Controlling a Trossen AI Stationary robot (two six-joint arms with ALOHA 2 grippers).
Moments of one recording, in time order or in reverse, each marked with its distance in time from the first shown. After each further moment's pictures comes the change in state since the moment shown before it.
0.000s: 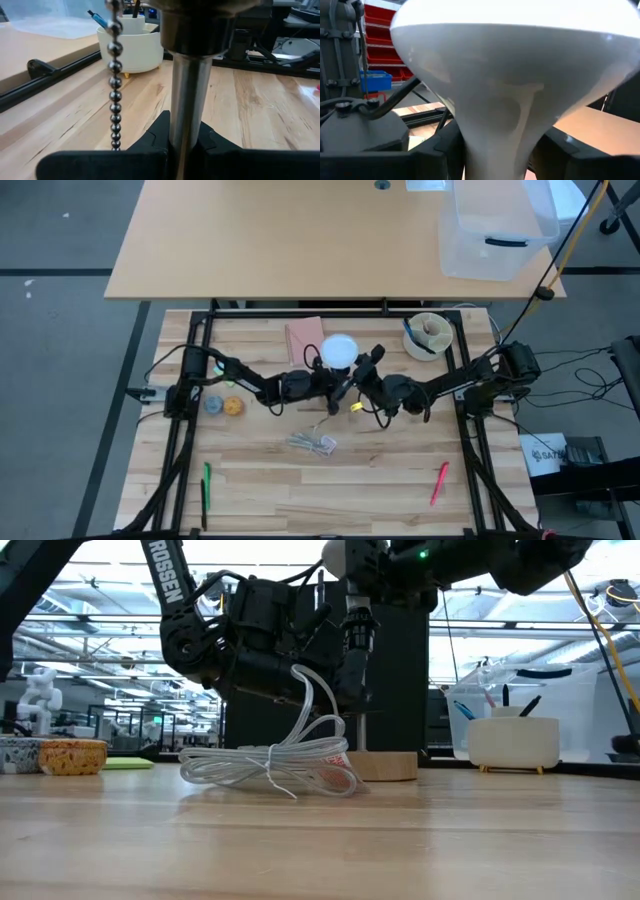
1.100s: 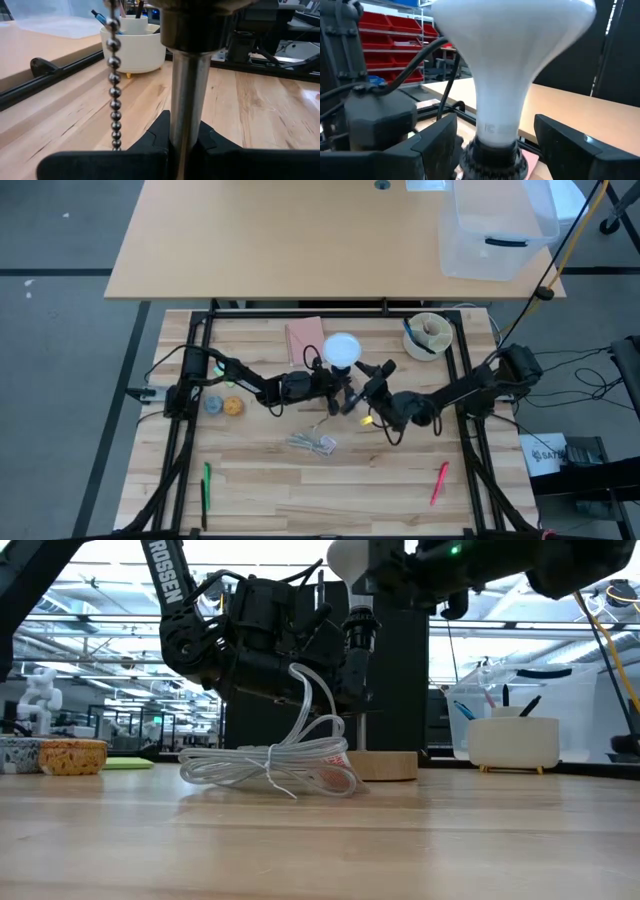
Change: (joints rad) left arm -0.003 0.002 0.000 0.011 -0.038 -0.025; right arm 0.118 0.000 -0.089 0.106 0.187 0.039
